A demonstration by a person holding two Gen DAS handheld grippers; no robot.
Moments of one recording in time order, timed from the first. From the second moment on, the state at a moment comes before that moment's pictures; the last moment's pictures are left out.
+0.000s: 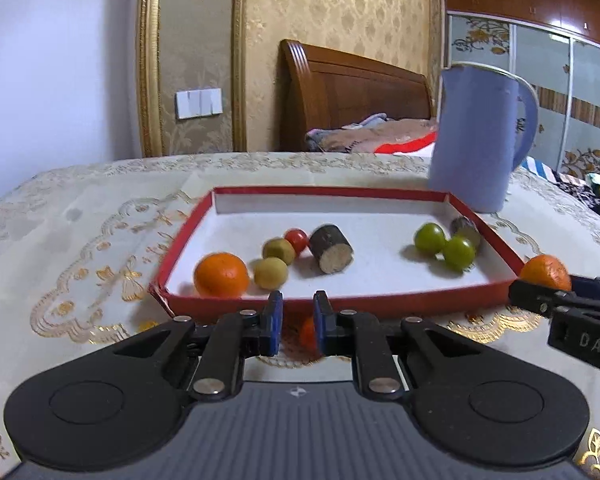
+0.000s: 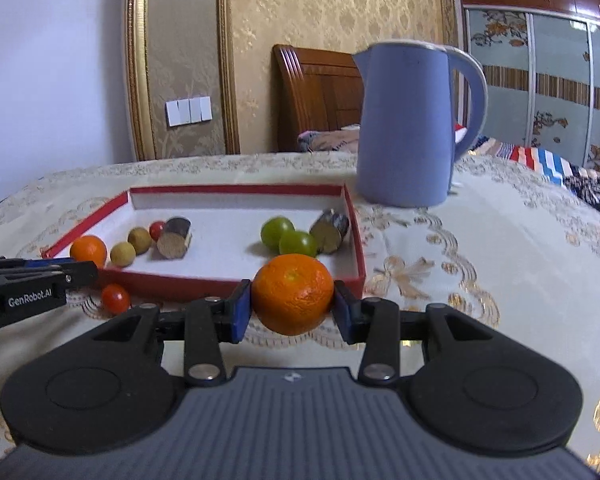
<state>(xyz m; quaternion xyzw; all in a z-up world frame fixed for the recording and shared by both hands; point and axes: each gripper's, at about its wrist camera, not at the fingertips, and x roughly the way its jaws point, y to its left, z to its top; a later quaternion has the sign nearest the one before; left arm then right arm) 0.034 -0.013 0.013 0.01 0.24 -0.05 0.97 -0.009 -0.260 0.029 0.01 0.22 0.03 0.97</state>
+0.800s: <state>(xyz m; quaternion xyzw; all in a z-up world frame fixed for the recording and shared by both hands) 0.045 -0.009 0.000 -0.04 0.30 -0.10 0.95 0.027 -0.266 0.028 0.05 0.24 0.04 0.97</state>
